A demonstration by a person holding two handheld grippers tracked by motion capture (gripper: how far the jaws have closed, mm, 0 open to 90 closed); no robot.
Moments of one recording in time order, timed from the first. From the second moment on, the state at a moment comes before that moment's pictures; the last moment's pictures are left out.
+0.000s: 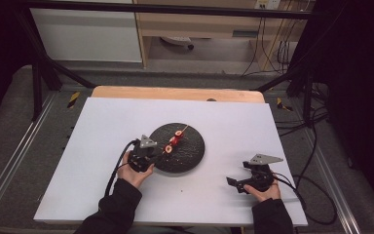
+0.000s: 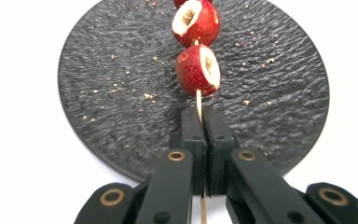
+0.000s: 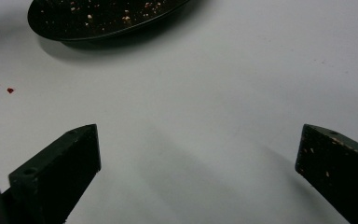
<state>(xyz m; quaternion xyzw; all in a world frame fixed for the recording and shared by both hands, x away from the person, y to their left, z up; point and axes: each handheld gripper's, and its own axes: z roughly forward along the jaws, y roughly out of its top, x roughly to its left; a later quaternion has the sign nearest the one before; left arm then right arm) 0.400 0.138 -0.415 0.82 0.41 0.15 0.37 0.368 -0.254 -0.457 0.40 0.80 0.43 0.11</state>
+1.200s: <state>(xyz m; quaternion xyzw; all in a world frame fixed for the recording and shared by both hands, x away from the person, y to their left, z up) 0.341 0.191 -0.424 0.81 0.36 0.14 0.44 0.377 -0.189 -0.437 0.38 0.80 0.45 0.09</state>
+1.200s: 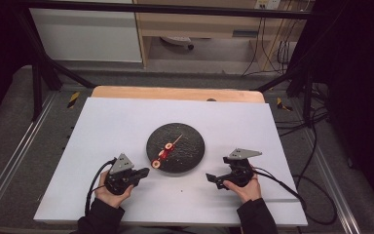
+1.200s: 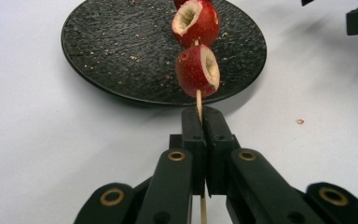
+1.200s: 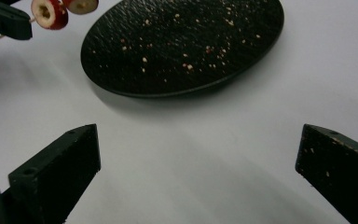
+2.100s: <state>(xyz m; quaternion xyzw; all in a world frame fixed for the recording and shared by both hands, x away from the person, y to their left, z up) 0.332 0.180 -0.425 0.82 0.34 0.14 0.45 0.408 -0.111 -0.405 0.38 0.77 0.51 0.05</state>
